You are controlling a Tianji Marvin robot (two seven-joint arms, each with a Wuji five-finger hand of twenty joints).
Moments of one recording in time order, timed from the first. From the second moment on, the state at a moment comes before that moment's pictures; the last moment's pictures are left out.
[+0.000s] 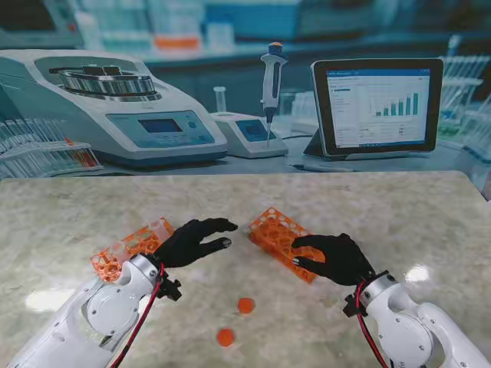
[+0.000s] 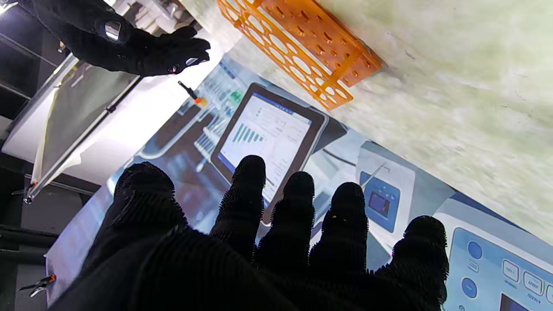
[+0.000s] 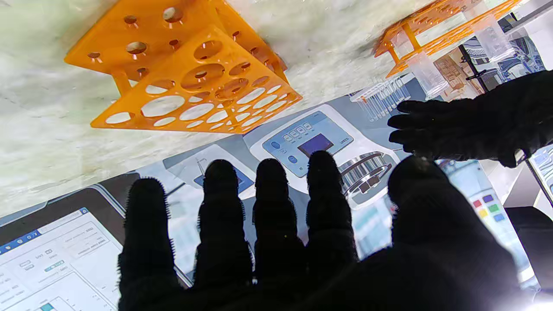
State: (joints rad) left arm 1.59 -1.09 -1.19 -1.66 0.43 -0.27 -0.09; right arm -1.81 -1.08 1.40 -1.78 -0.72 -0.22 0.00; left_hand 0.69 0.05 -0.05 -0.05 0.52 0.06 0.14 0.20 0.50 0.12 0.05 0.15 0.34 0.18 0.05 0.21 0.05 0.38 0.06 0.26; right_hand 0.56 -0.17 0.30 -0.05 0.59 -0.07 0.30 0.43 0.76 0.02 0.08 0.17 0.64 0.09 0.13 0.19 0.17 0.36 0.85 0.24
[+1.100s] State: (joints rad) left arm 1.74 -1.08 -1.46 -1.82 0.61 -0.32 -0.14; right arm -1.81 -1.08 1.40 -1.78 -0.71 -0.22 0.02; left_hand 0.69 0.05 -0.05 -0.05 0.52 0.06 0.14 0.20 0.50 0.12 0.05 0.15 0.33 0.18 0.05 0.21 0.01 0.37 0.06 0.26; right_hand 0.56 -0.17 0.30 -0.05 0.59 -0.07 0.30 0.43 0.76 0.02 0.08 0.17 0.64 0.09 0.13 0.20 0.17 0.35 0.85 0.24
